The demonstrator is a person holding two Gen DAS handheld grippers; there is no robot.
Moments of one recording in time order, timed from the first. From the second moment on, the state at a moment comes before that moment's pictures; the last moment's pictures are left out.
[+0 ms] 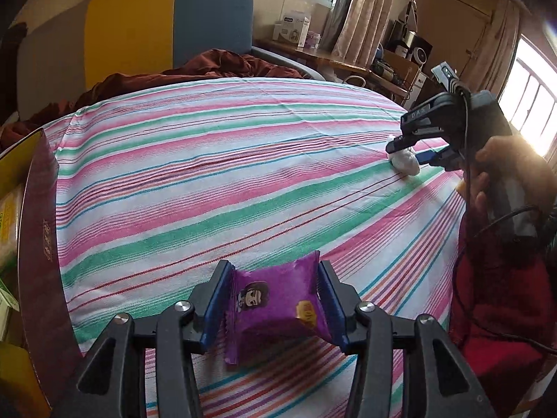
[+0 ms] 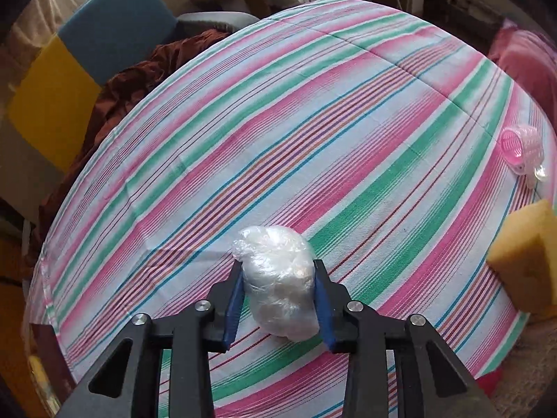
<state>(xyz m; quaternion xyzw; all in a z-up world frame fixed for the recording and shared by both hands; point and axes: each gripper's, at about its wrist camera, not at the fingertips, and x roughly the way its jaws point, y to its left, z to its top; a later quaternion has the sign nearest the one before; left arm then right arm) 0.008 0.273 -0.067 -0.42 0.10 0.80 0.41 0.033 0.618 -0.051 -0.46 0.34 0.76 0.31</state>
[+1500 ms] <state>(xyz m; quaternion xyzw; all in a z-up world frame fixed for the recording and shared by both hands) 0.028 0.271 -0.077 -0.37 0.12 0.83 0.40 -0.032 0.497 -0.044 -0.57 0.17 0.80 0.14</state>
